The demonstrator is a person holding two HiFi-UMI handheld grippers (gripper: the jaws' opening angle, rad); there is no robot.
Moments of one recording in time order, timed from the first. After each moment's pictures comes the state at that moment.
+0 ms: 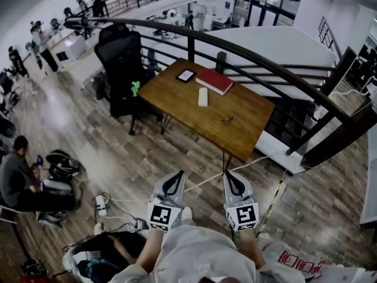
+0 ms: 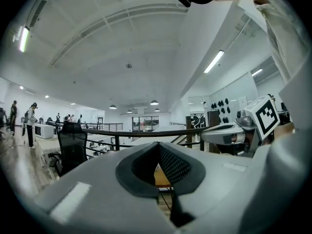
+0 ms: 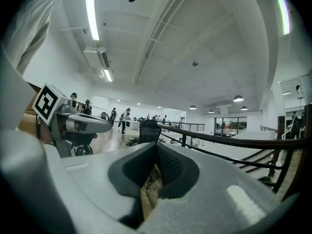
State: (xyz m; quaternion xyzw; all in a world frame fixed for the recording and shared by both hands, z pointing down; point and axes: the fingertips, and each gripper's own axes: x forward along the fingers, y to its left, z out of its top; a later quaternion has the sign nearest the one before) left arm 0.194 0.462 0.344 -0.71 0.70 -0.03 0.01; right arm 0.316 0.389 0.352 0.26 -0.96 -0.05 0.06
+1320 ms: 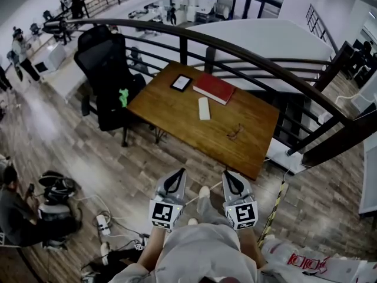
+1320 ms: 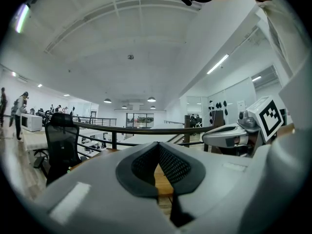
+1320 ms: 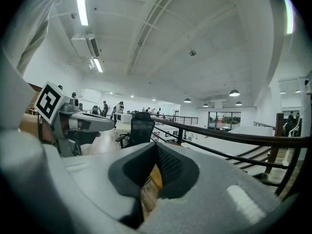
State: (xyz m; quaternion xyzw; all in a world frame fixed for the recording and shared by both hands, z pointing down) left arm 0.049 0.325 0.368 -0.74 0.67 -0.02 -0.02; right arm 0.176 0.272 0.380 0.29 -0.95 -0.03 0.10
